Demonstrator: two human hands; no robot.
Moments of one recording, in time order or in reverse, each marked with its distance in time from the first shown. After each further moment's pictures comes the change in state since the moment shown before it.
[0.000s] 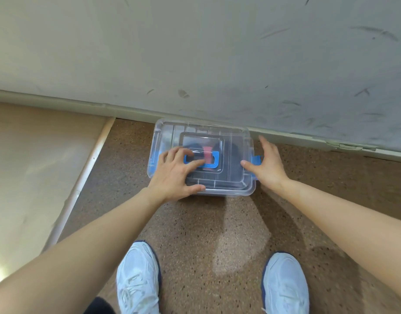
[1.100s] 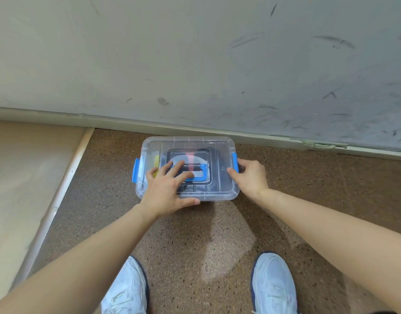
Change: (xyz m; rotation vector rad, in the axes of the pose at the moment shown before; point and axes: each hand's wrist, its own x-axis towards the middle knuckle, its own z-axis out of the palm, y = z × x) left_hand 0.003 0.018 0.021 -0.088 -0.054 -0.041; right_hand -0.022 -0.005 0.005 0.039 0.055 0.053
